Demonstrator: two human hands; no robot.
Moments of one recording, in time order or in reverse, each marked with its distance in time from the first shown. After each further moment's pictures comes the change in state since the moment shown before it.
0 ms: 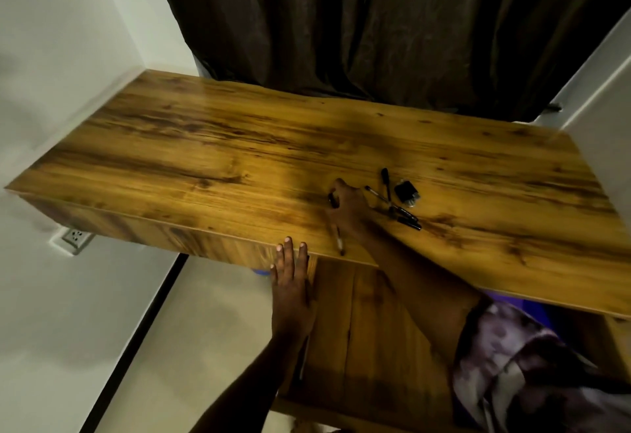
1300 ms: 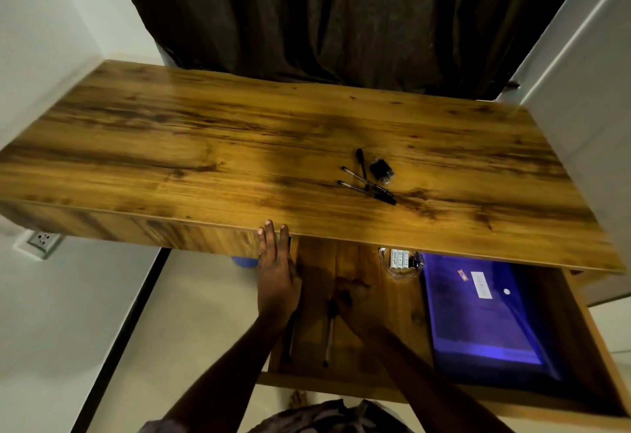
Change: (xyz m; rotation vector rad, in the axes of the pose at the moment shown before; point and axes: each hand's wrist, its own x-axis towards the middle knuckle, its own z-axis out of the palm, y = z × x) left_hand -0.003 -0.001 0.002 -0.073 0.004 0.044; right_hand -0.192 0.117 0.092 0.267 -0.069 0.131
